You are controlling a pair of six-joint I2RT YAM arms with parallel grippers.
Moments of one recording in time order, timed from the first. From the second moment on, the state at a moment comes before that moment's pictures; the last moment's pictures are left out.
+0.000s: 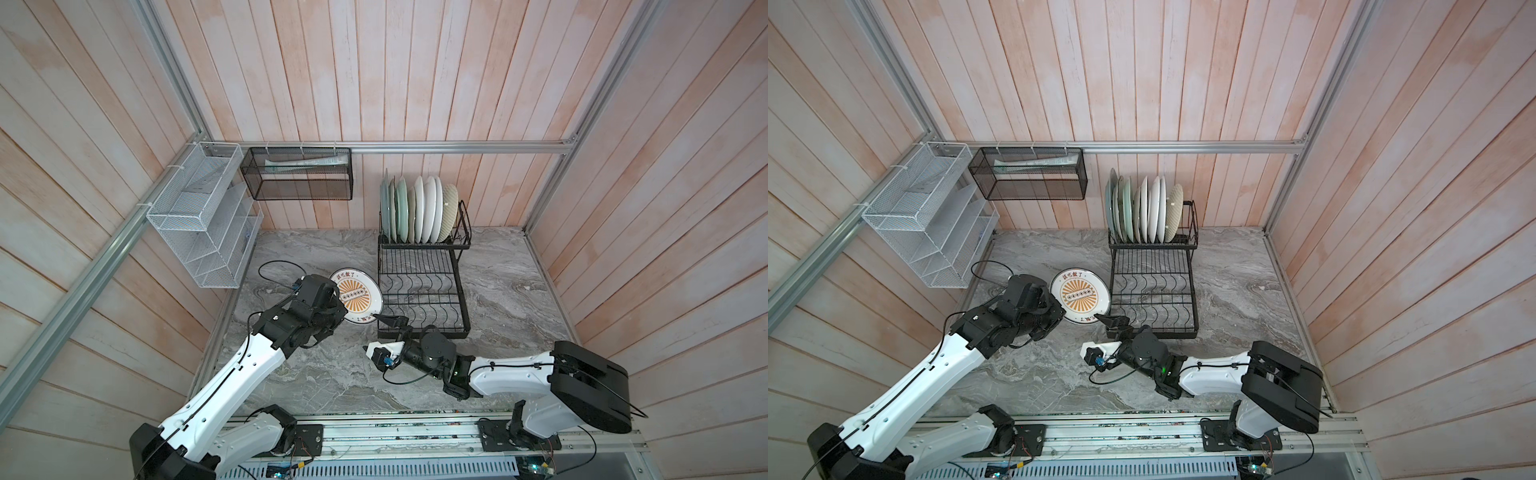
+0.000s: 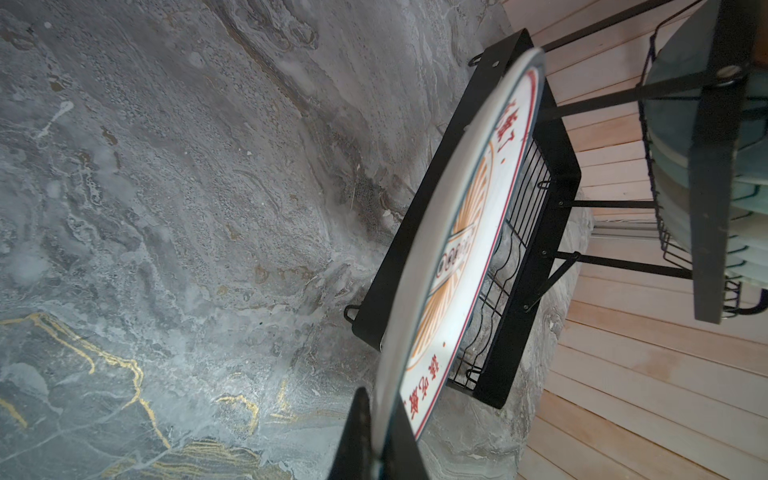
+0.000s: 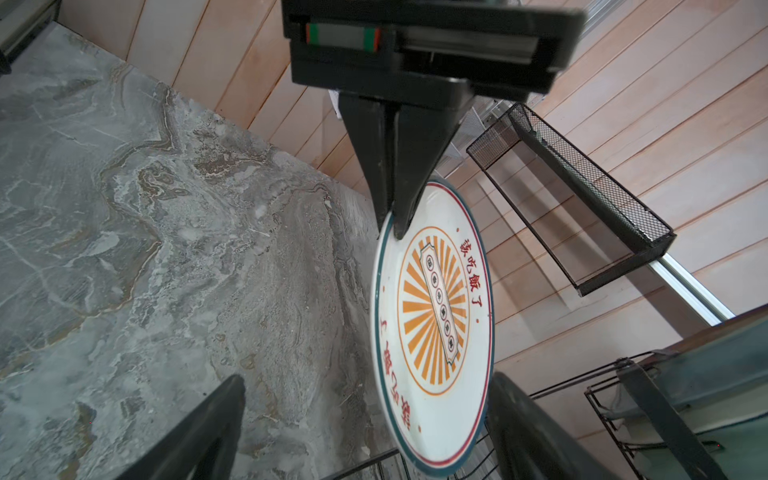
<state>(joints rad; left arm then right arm) -0.56 1.08 1.03 -0.82 -0.06 -1.20 1.16 1.50 0.56 0.84 0.09 -0.77</state>
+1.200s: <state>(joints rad) -0.59 0.70 0.98 -0.70 -0.06 -0.95 1.17 1.49 0.75 0.63 0.34 -0.65</state>
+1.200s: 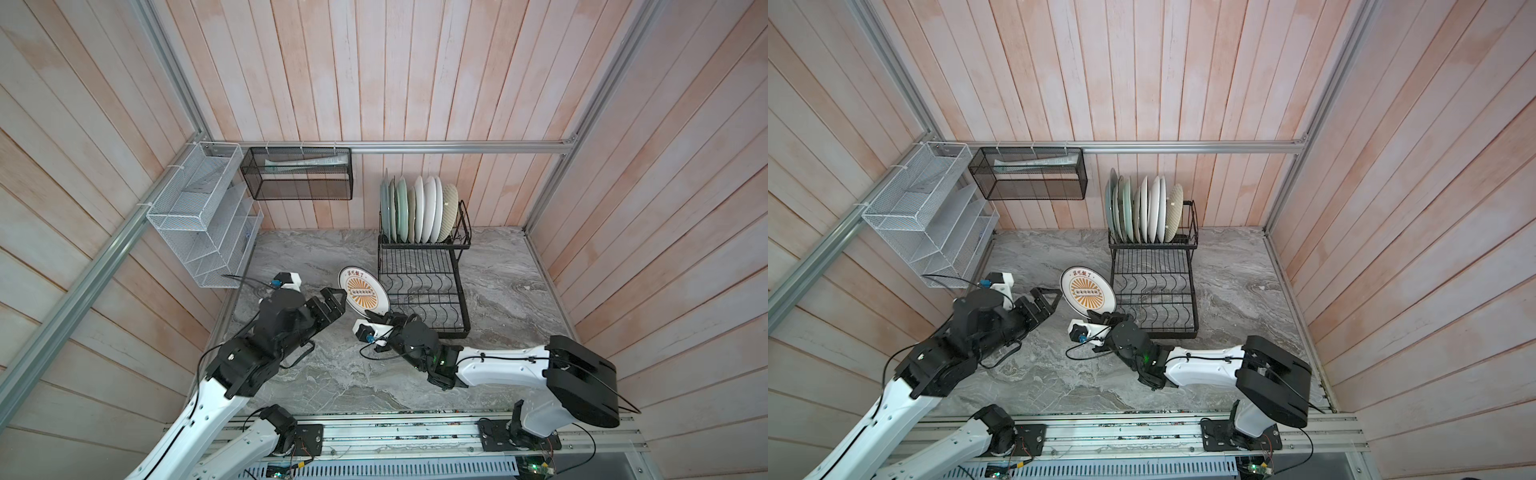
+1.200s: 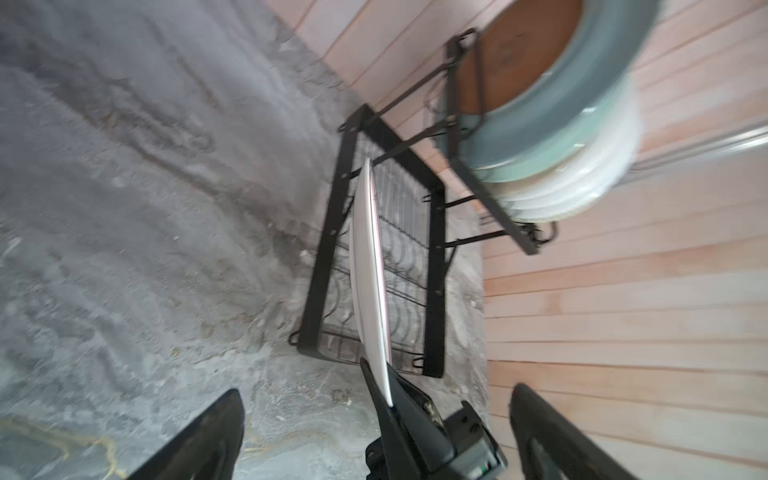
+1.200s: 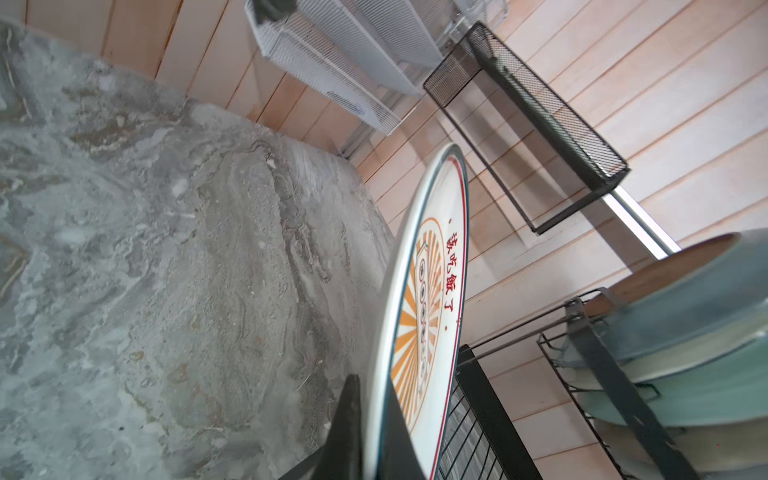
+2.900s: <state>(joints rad) -0.58 0.29 0.53 -0.33 0.23 -0.34 0.15 1.52 1.61 -0.27 -0.43 0.43</state>
